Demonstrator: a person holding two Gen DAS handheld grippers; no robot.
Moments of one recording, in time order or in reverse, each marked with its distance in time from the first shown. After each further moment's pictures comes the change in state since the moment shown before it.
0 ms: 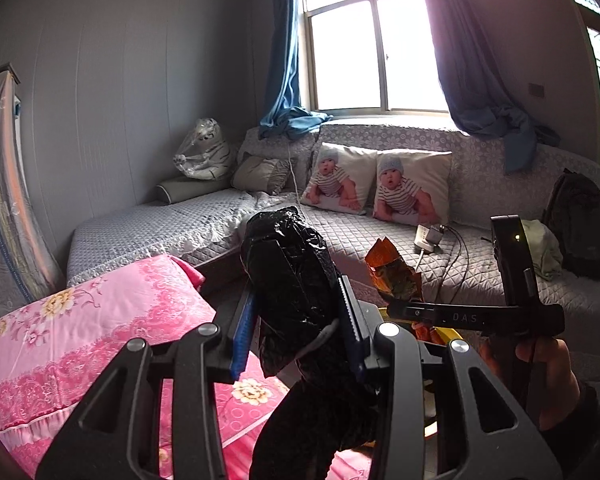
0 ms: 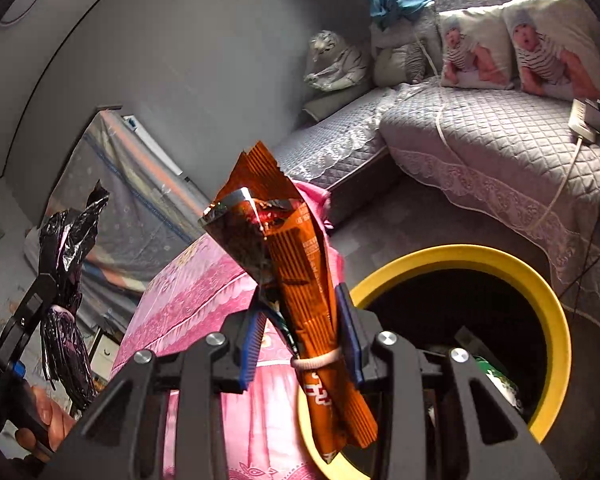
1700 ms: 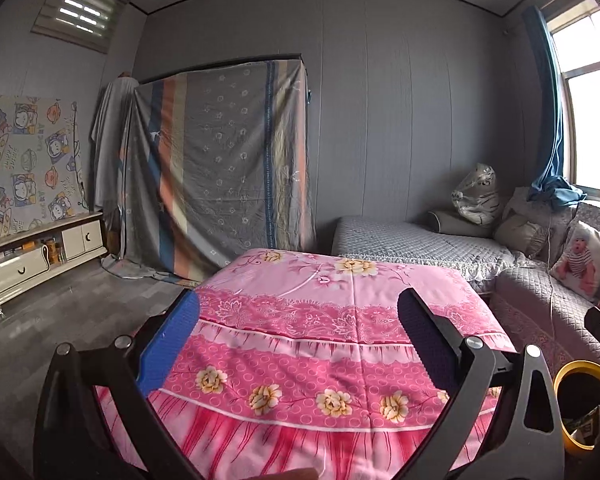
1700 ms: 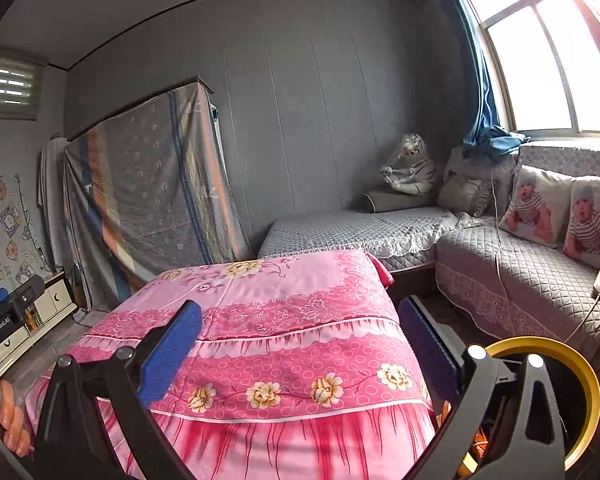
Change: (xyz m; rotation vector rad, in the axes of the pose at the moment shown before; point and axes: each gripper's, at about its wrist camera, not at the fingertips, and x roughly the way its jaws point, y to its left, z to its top) left arm -0.235 0.163 -0.104 -0.385 -0.156 0.959; right arm 0.012 0.260 -0.118 -0.511 -0.292 -0.020
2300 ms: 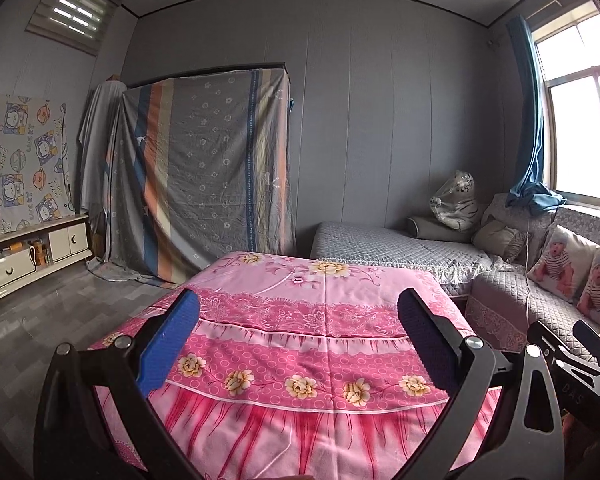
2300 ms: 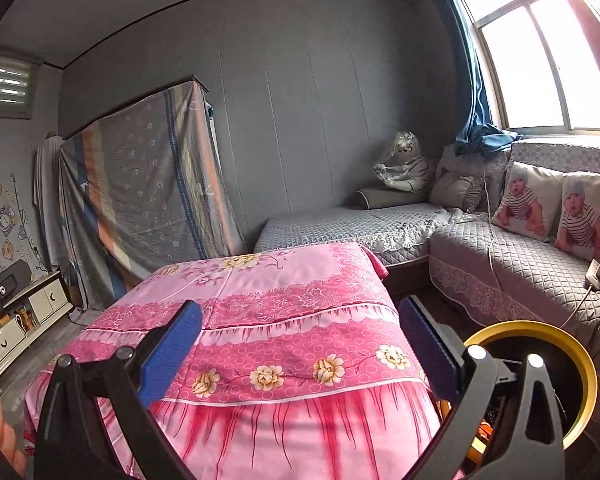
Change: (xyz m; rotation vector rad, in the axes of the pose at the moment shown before) left arm -0.040 -0.022 -0.006 0.003 -0.021 -0.068; right arm -0.016 0.003 -0.017 0.019 0.012 -0.012
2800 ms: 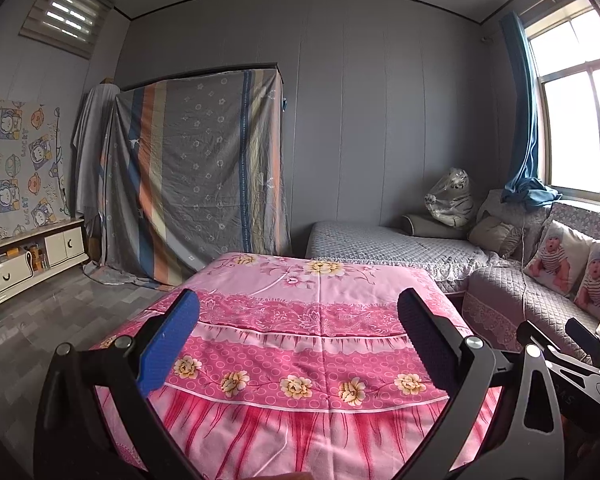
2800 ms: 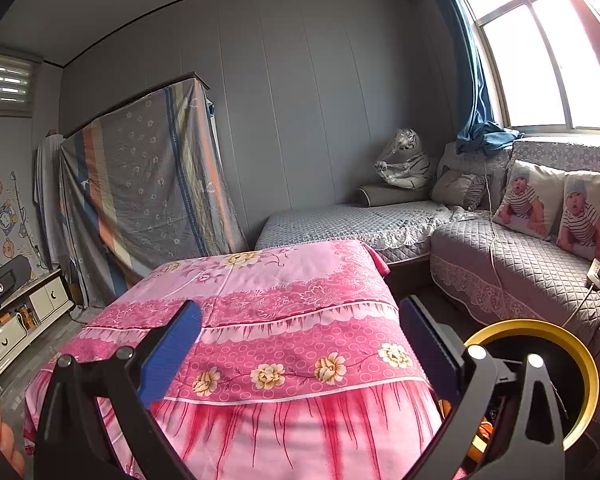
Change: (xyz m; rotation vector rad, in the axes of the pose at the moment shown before) left arm -0.002 -0.005 0.001 0.017 -0.001 -0.018; right arm 0.003 0.001 0.000 -0.005 0.010 0.003
